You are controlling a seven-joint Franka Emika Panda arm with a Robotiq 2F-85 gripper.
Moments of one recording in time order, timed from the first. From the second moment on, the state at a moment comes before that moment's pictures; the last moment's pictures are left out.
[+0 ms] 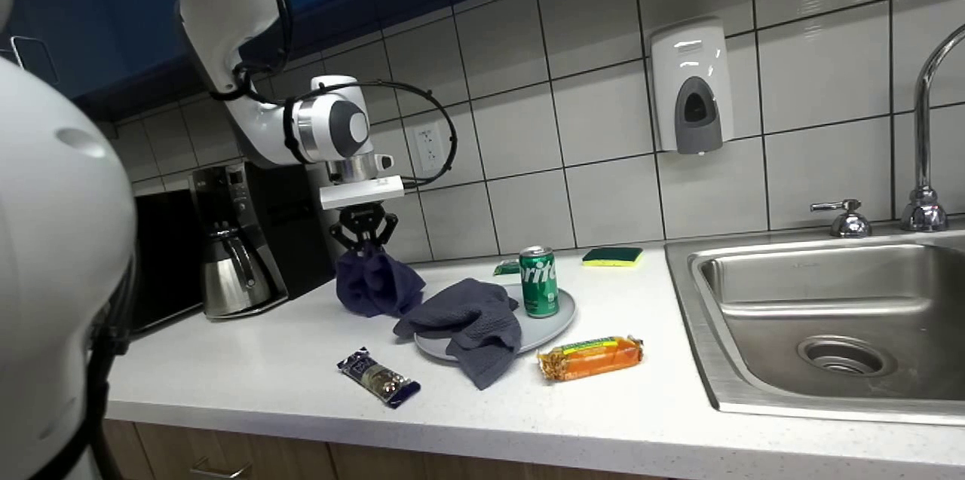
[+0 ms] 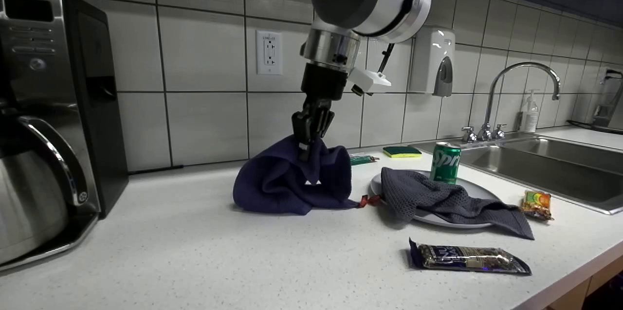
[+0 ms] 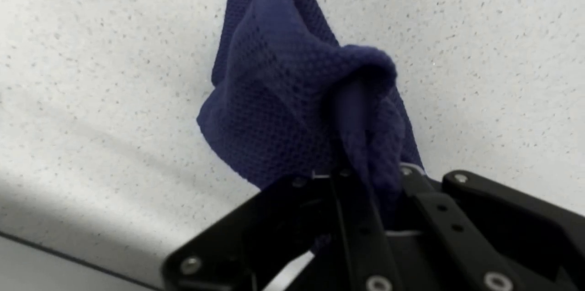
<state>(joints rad) 0.13 0.34 0.22 -2.01 0.04 2.53 -0.43</state>
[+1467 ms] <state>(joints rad) 0.06 0.31 0.19 -1.92 -0.01 2.19 -0.48</state>
